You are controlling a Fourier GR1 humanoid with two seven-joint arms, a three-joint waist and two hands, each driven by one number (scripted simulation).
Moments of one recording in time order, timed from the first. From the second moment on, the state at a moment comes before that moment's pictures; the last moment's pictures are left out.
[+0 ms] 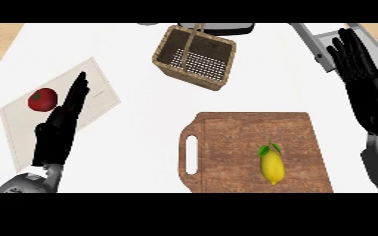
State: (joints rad) left arm -0.11 0.54 -0.36 -1.64 0.17 0.45 0.14; right arm -0.24 -0.49 0.04 -1.64 -0.27 -0.08 0.00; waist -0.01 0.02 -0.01
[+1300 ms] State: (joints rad) left arm -0.15 0.51 -0.17 -1.49 0.30 0.36 0.10; right arm 0.18 -0.48 0.13 -1.85 0.62 -0.45 0.54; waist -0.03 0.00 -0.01
